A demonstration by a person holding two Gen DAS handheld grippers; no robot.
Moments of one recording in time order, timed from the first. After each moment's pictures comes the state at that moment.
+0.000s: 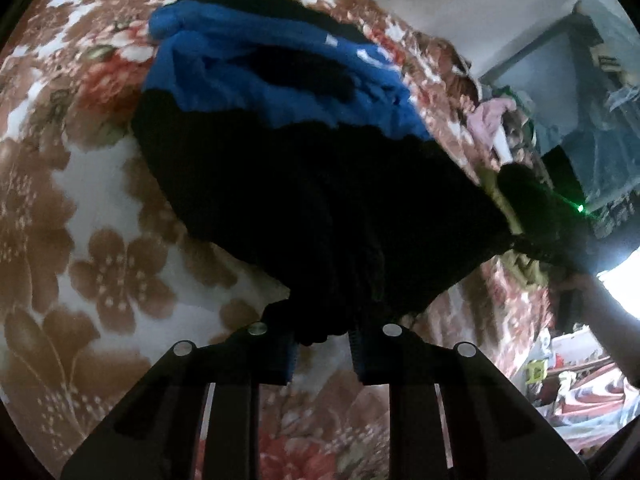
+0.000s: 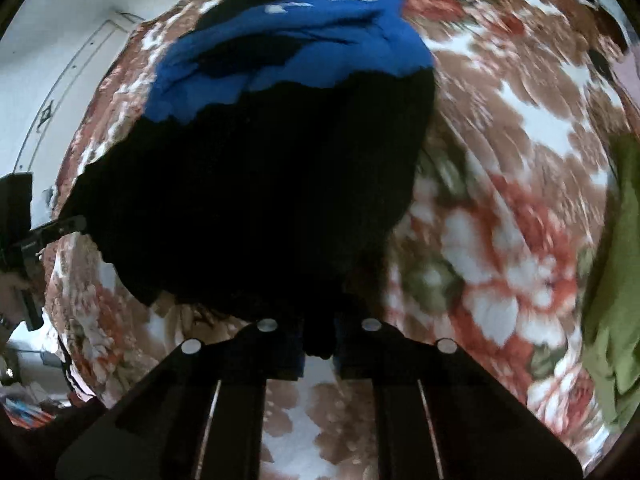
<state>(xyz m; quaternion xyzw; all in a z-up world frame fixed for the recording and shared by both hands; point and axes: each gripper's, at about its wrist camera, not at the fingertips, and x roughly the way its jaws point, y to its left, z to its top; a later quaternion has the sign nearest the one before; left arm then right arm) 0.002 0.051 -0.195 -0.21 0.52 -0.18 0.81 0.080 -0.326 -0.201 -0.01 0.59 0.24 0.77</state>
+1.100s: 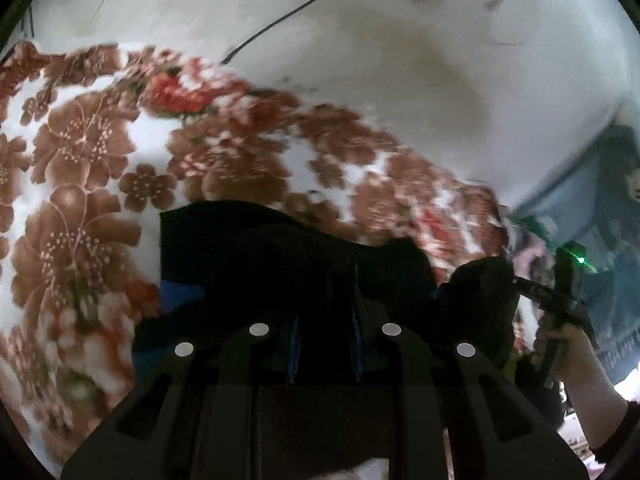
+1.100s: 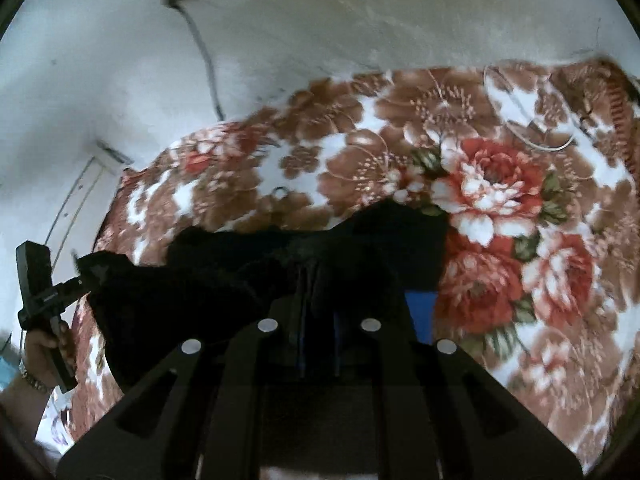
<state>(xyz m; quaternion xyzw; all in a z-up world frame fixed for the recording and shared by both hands) 0.369 0.171 -0.121 -0.25 0.41 -0.11 0.87 0.481 -0.250 -0.124 0.07 0.47 0.24 0.85</state>
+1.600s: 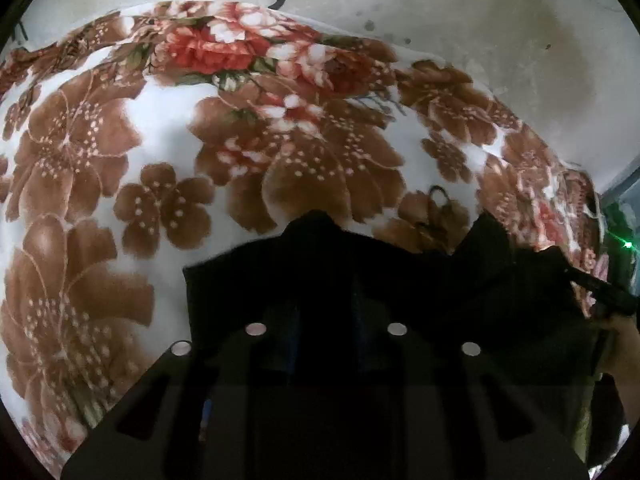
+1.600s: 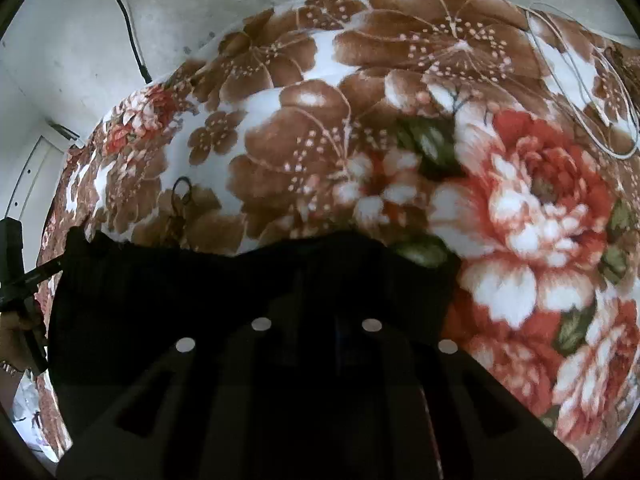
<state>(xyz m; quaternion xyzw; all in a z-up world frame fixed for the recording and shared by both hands) 0.489 0.198 -0.229 -0.19 0.48 -0.03 0.86 0.608 -0.232 -0.240 0.03 0.52 0.22 0.83</state>
